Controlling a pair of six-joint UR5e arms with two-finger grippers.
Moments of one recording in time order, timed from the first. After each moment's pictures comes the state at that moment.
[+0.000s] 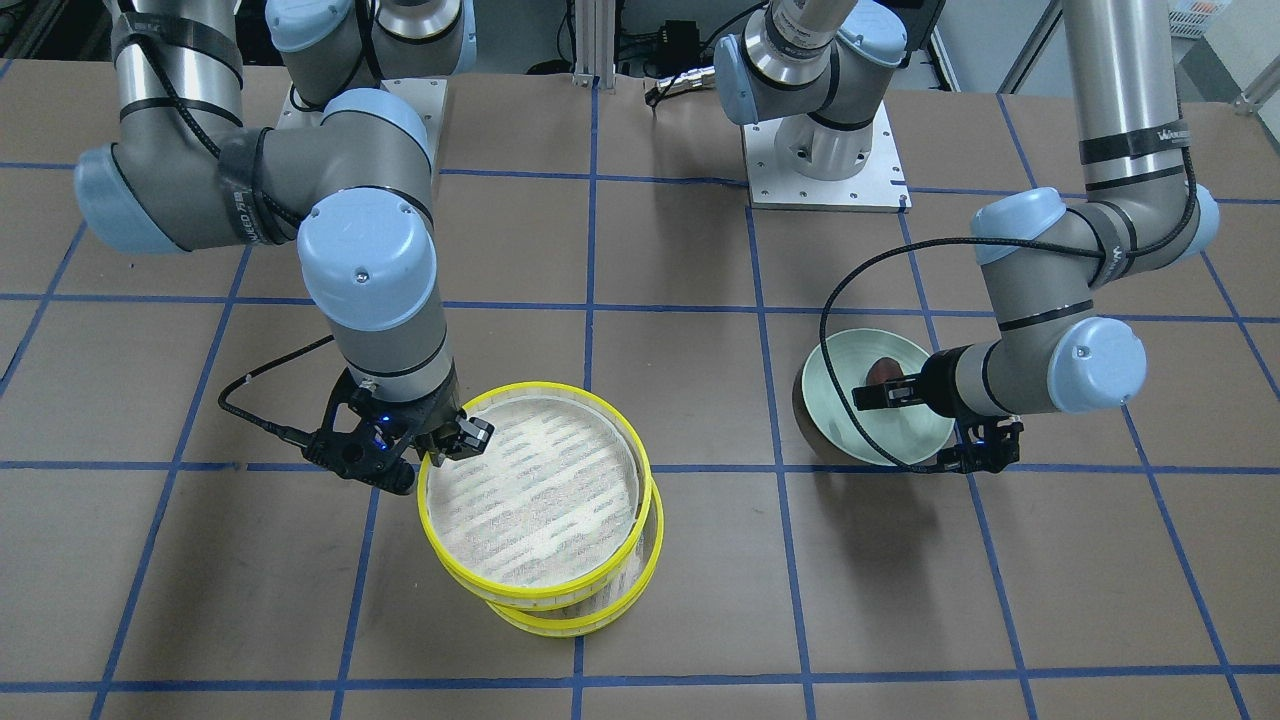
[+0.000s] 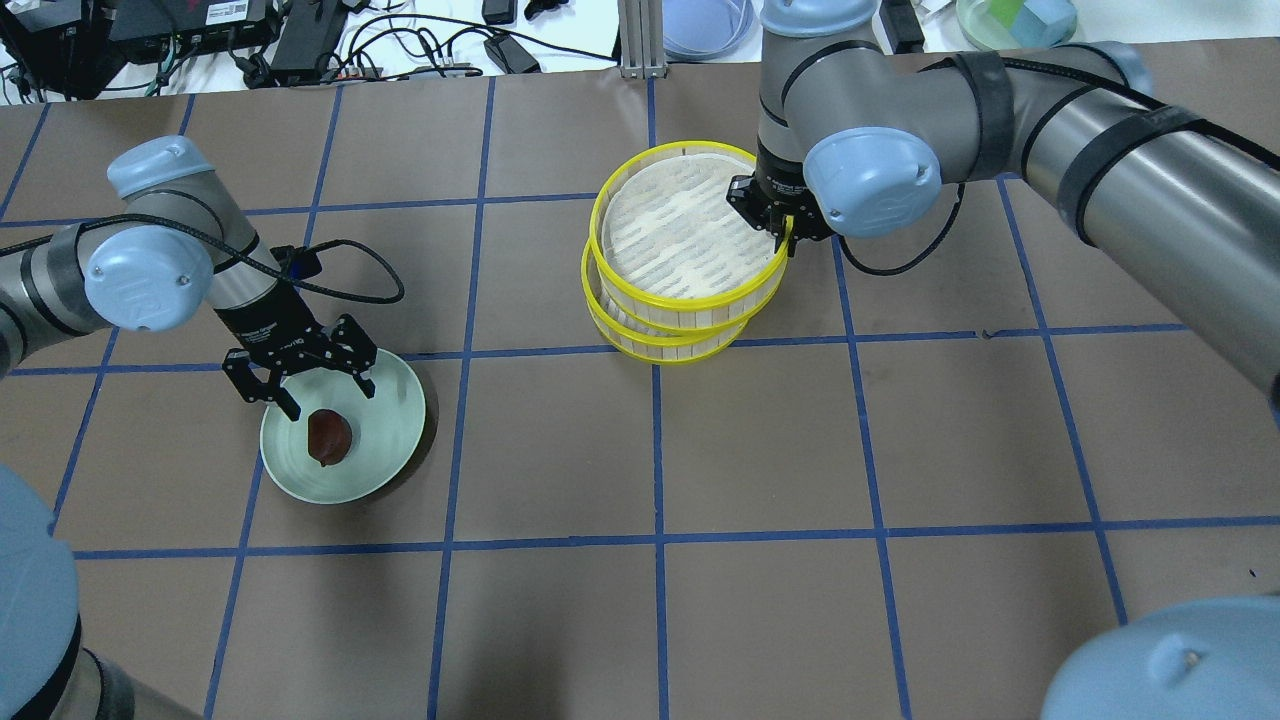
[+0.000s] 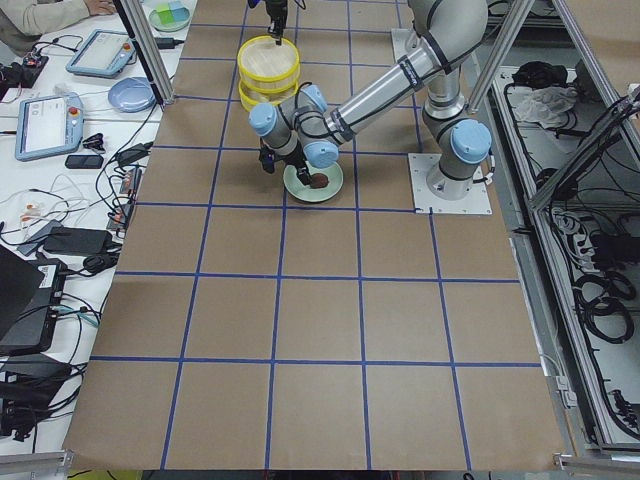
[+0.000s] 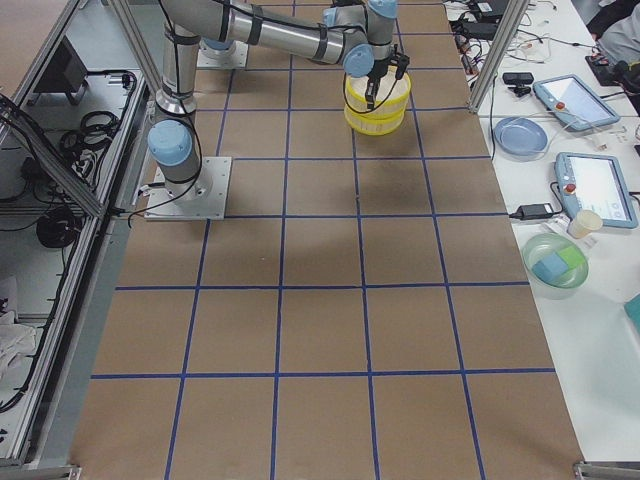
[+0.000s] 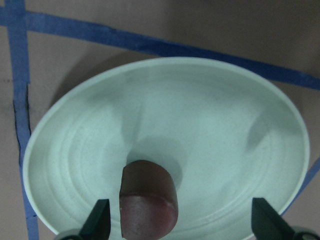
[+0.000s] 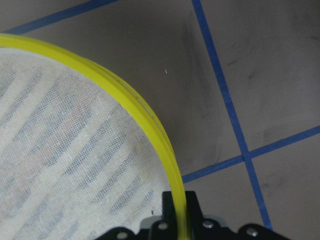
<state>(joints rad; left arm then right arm) -1.26 -1.94 -1.85 -1.36 1.54 0.09 1.75 -1.19 1.56 -1.95 -1.63 0.52</state>
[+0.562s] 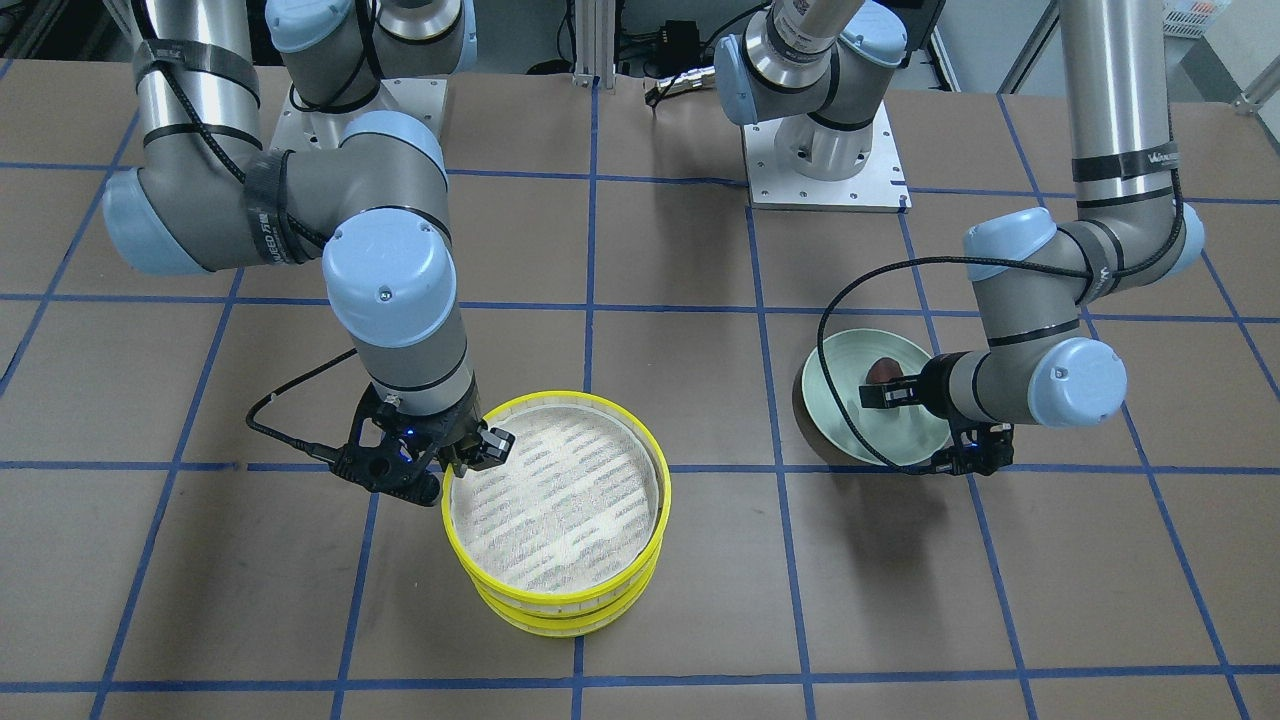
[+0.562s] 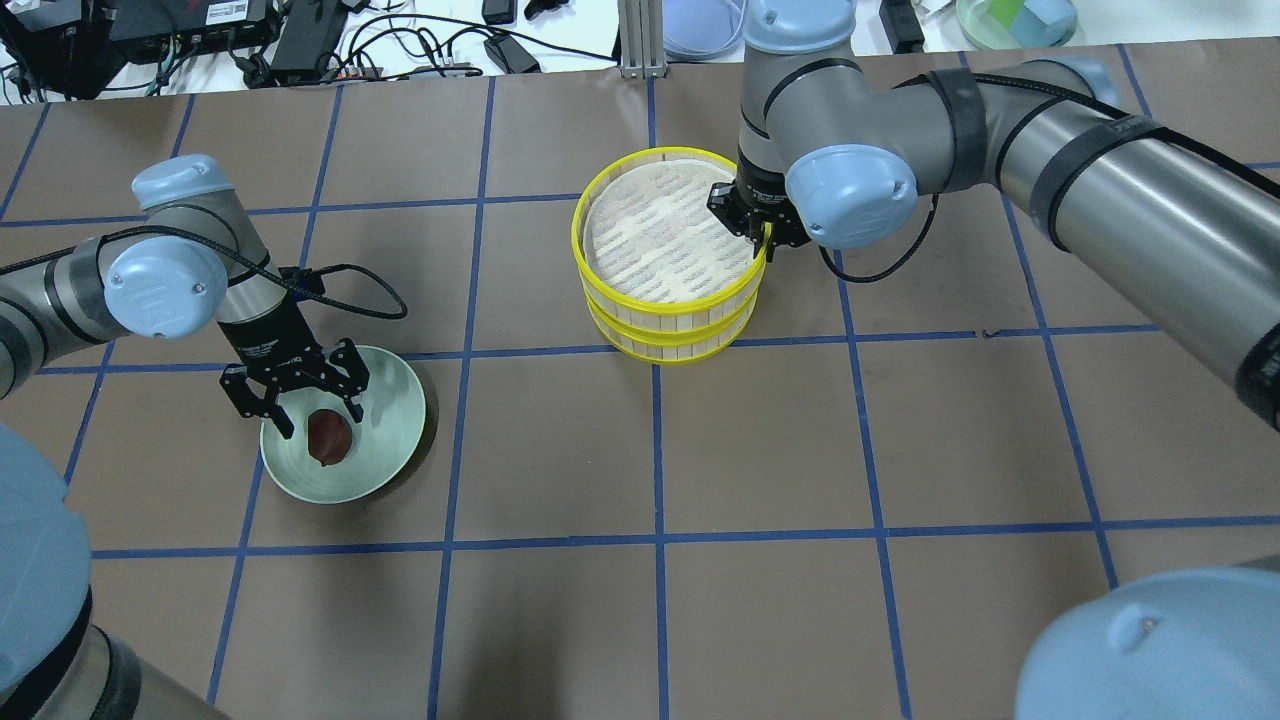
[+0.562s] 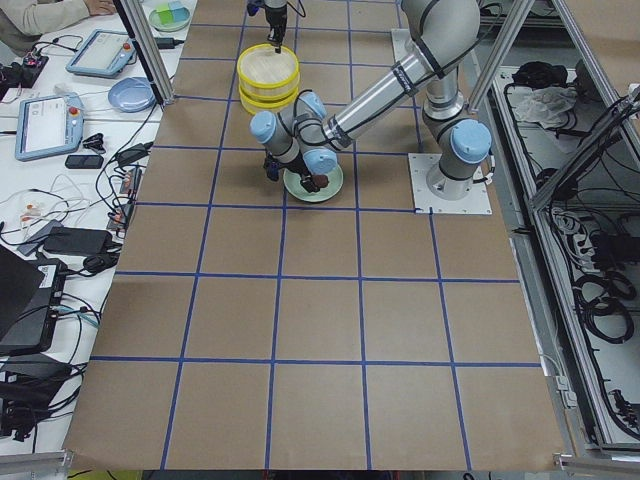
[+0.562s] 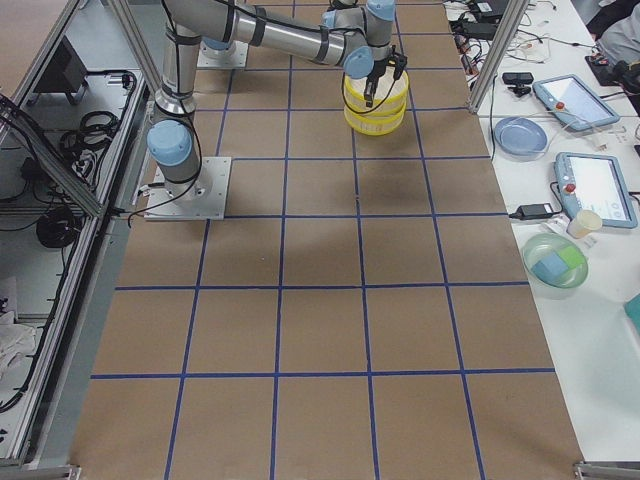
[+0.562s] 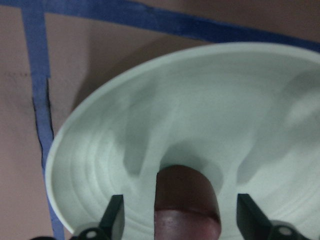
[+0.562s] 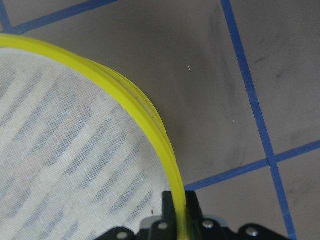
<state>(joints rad) -1.26 -1.98 -1.85 -1.36 1.62 0.09 1.76 -1.16 1.56 -2.01 -1.61 0.50</state>
